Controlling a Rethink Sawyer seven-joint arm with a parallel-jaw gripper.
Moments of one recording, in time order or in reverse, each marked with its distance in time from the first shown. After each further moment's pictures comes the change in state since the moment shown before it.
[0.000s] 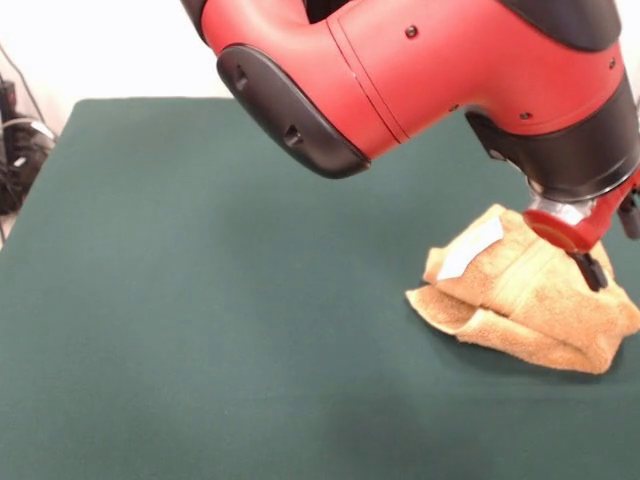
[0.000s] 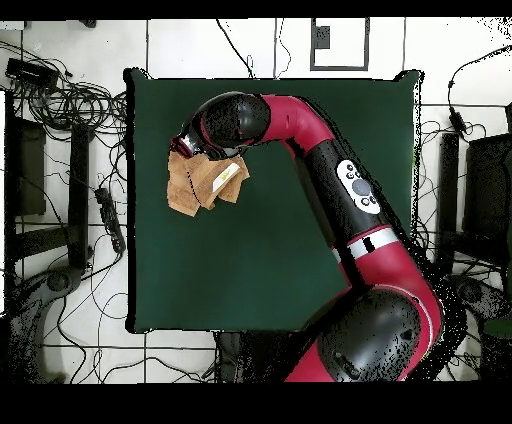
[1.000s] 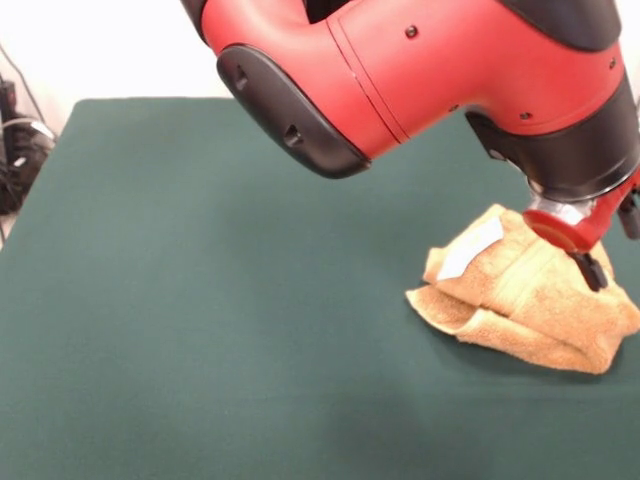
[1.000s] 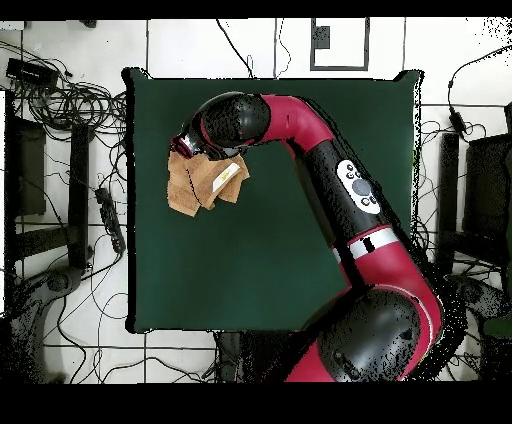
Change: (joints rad) arm 0.000 0.000 0.000 0.000 0.000 0.000 0.000
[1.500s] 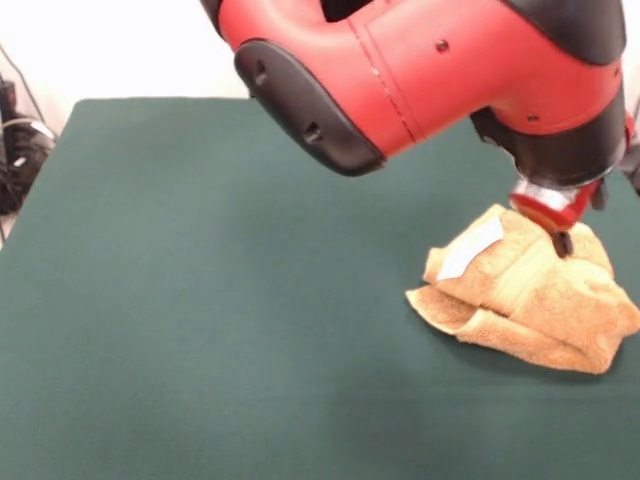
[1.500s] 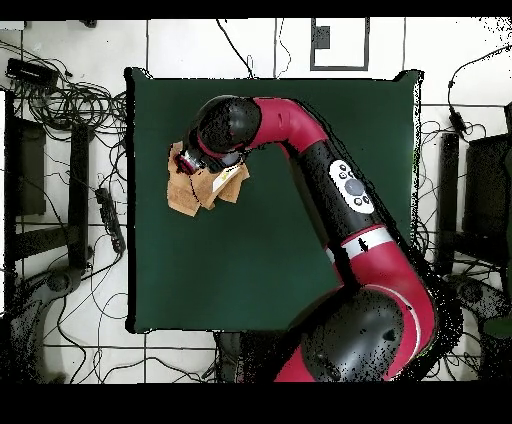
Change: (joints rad) arm 0.045 -0.020 -0.064 -0.001 0.000 0.169 0.000
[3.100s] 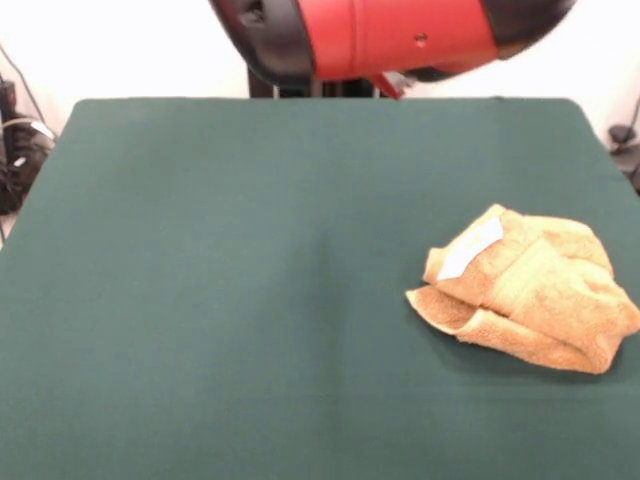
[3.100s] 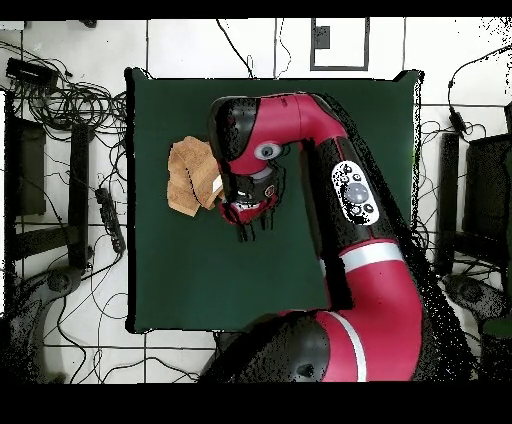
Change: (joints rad) arm 0.157 -0.149 -0.390 -0.078 -0.043 0.752 0.010
